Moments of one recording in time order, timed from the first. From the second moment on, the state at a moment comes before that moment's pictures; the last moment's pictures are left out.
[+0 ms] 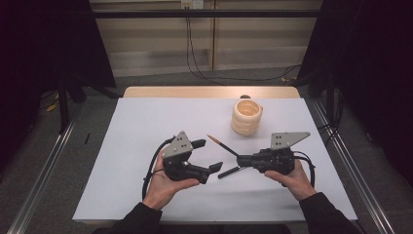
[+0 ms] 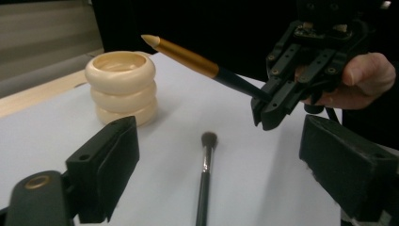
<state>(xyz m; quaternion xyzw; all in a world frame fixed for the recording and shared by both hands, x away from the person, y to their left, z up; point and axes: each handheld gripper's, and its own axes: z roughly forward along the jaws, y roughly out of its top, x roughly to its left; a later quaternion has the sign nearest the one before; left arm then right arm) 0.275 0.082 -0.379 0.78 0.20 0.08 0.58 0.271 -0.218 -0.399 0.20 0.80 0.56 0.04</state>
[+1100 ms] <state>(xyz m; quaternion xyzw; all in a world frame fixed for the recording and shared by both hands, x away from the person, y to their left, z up) 0.285 0.081 -0.376 0.77 0.23 -0.01 0.60 0.271 -0.204 -0.412 0.17 0.83 0.53 0.02</state>
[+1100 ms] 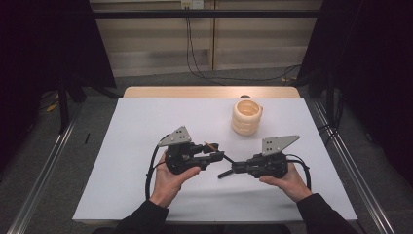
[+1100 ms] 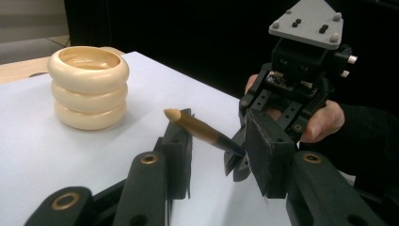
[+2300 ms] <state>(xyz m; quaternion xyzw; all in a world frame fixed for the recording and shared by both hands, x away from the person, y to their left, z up) 0.281 0.082 -0.367 0.74 0.23 -0.04 0.63 0.270 -0.198 -0.413 0.18 0.81 0.56 0.02</state>
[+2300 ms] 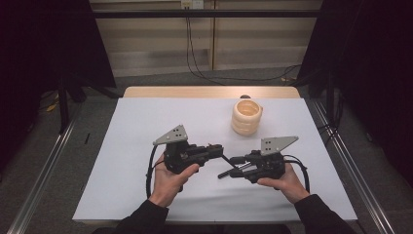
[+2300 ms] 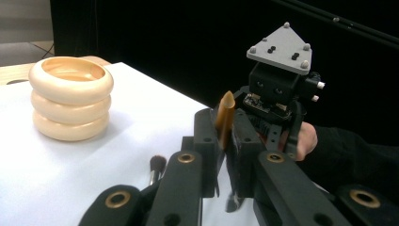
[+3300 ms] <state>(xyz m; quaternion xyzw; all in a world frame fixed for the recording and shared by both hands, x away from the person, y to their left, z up) 0.281 0.096 -0.359 0.76 0.23 -0.01 0.61 0.266 -0.223 -0.410 0.23 0.77 0.59 0.06</state>
